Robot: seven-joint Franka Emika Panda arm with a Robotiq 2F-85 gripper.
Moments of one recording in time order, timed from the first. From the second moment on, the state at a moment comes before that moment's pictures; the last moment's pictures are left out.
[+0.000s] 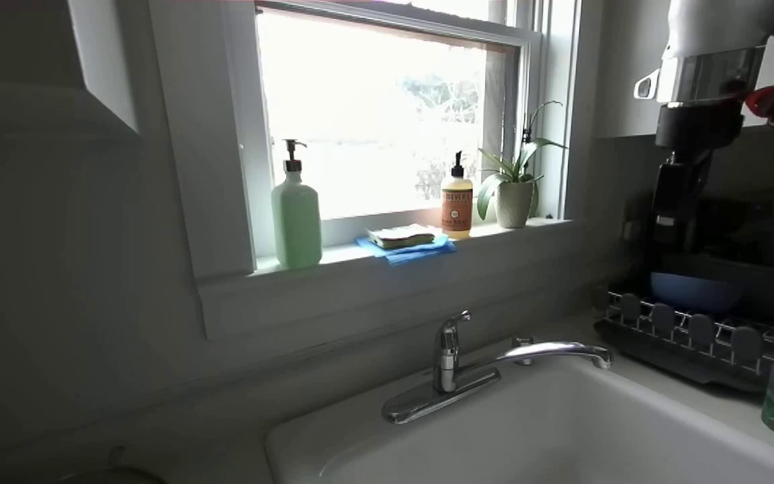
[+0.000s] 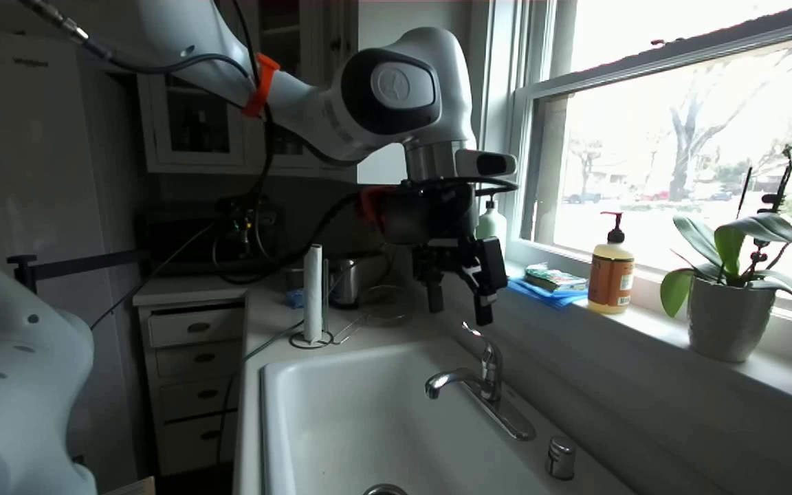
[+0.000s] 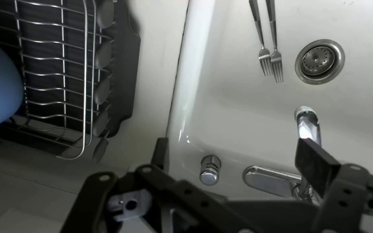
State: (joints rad) arm -0.13 -0.39 -0.04 -2.27 -0.23 1.99 -0.02
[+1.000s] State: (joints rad) arm -0.05 -0.10 -0.05 -2.25 -0.08 2.12 -0.25
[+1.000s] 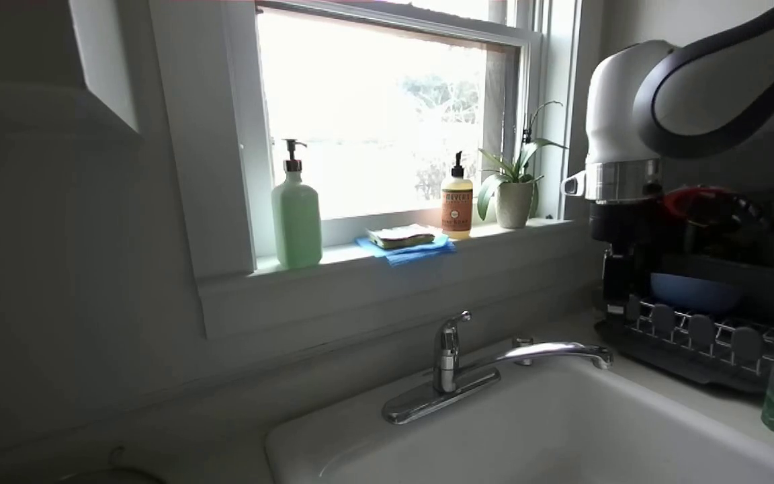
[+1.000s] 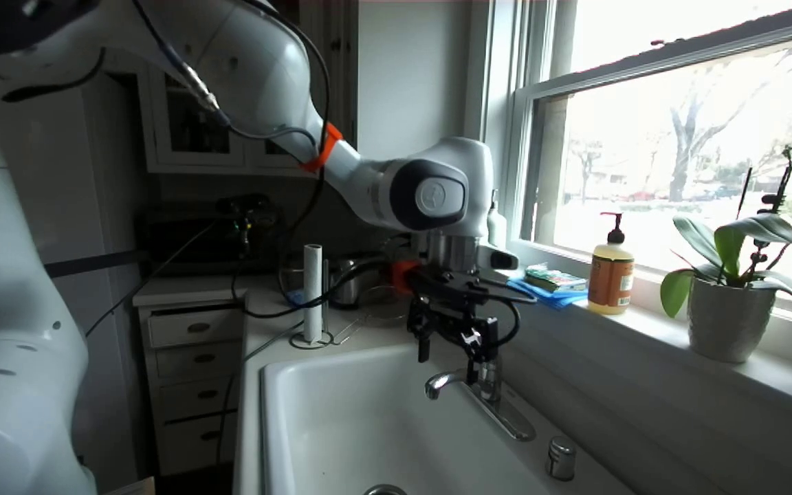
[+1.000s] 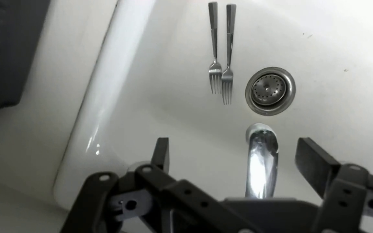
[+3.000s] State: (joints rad) arm 0.01 0.23 0.04 -2.09 0.16 2.13 -0.08
